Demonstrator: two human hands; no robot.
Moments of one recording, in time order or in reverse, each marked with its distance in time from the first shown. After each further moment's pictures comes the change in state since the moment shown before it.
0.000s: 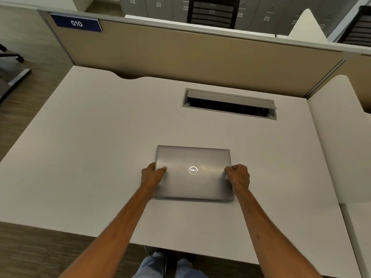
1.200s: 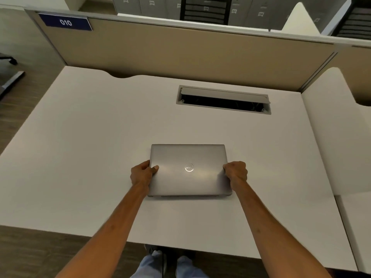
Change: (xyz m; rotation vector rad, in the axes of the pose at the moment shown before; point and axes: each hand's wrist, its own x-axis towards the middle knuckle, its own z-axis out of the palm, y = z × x) left_hand 0.024 -0.019 -0.001 -0.151 0.120 -0.008; right_hand 0.009 -0.001 -0.010 0.066 0.006 0.101
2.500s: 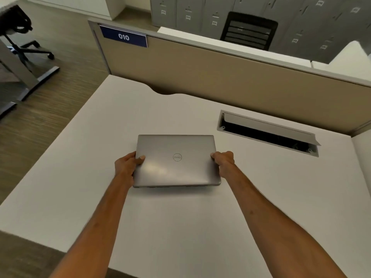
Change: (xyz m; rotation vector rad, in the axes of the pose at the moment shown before) left_hand 0.133 0.104 -0.165 -0.423 -0.003 0.020; right_hand -0.032 -0.196 0.193 0.068 -0.297 -0.010
